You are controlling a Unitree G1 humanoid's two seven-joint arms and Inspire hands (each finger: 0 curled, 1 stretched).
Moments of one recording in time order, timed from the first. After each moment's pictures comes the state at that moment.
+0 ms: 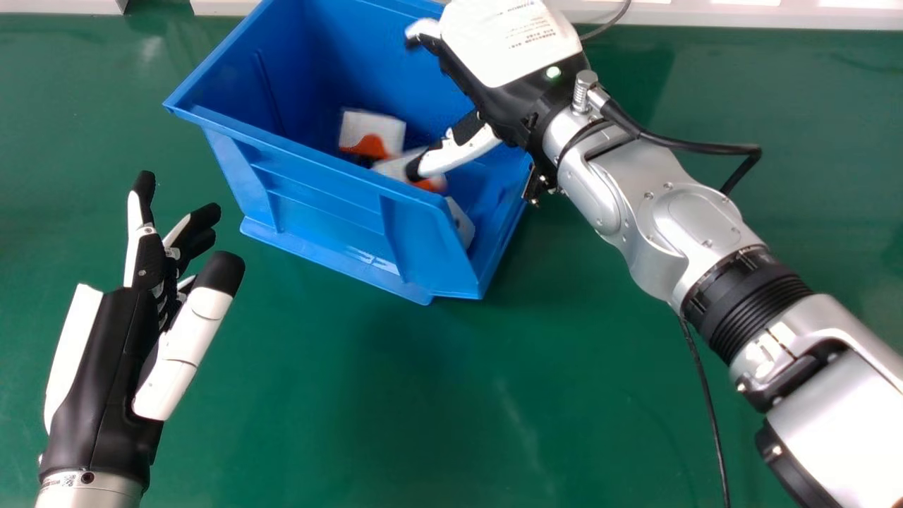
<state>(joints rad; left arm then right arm) 0.46 0.19 0.22 -0.42 0.02 -0.13 -0.16 -1.00 -0.20 0.60 0.83 -0.94 -0.04 -0.15</state>
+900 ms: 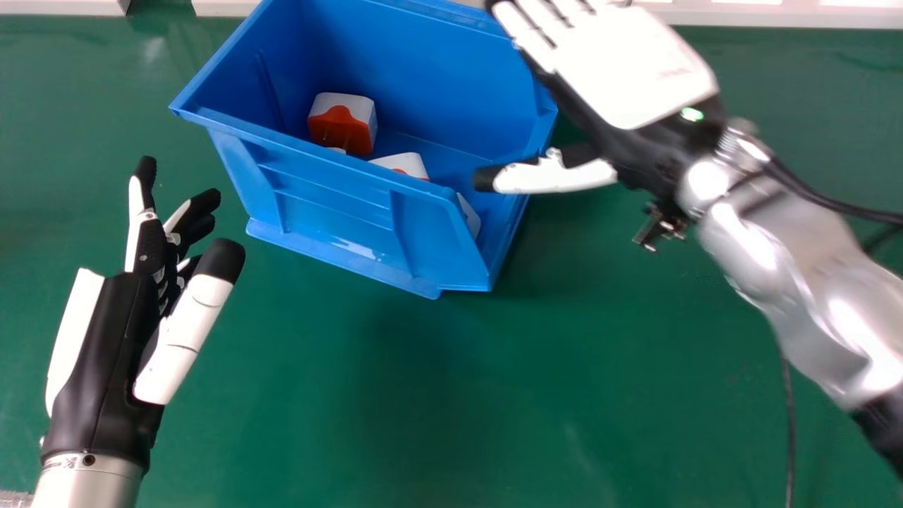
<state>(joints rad) 0.40 0.21 0.23 -0.38 0.02 -0.13 -0.15 -0.54 -0.58 0.38 0.09 -0.87 -0.07 0.02</state>
